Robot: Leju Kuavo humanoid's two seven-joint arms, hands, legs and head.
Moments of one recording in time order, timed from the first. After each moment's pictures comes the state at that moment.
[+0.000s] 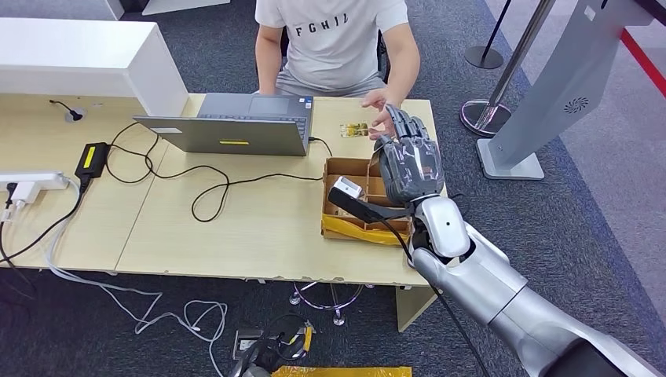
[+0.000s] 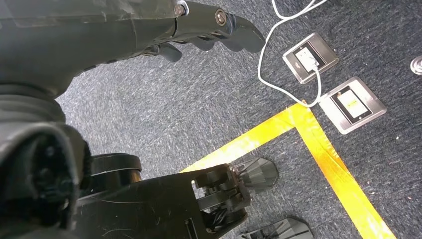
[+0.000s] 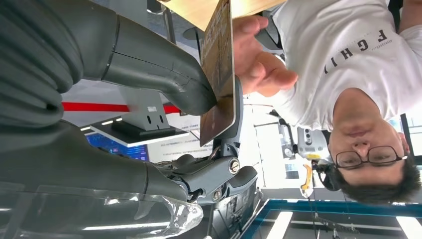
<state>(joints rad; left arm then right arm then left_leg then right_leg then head) -0.43 -0.34 0.88 -0.08 -1.57 0.38 0.03 -0.85 -0.18 0.97 -1.06 0.89 -0.37 0.35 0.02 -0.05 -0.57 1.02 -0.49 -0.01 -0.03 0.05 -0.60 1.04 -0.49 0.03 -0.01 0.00</state>
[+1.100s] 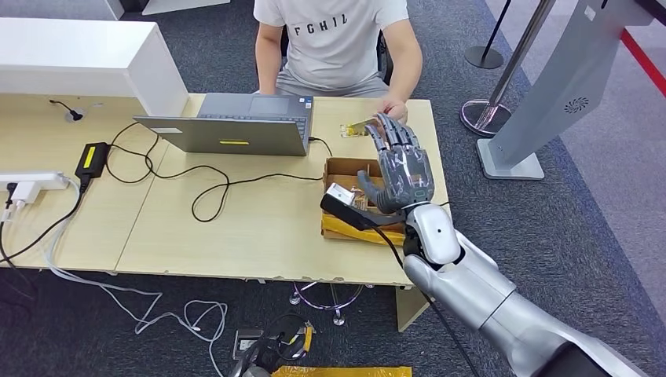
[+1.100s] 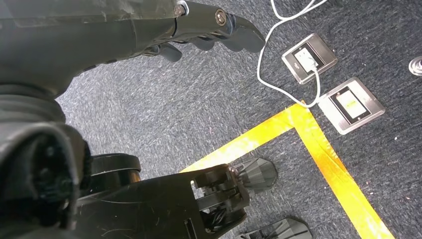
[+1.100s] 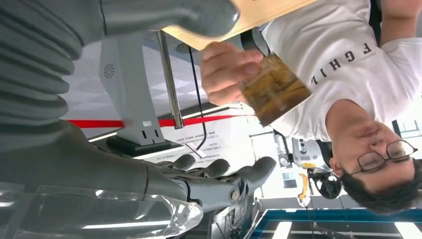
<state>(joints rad) -0.43 -0.34 0.88 -0.08 -1.57 0.39 0.03 -0.83 -0.14 0.98 -1.03 0.85 -0.42 0.32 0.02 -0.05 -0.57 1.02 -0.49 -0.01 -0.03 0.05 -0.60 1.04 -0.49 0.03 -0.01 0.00</state>
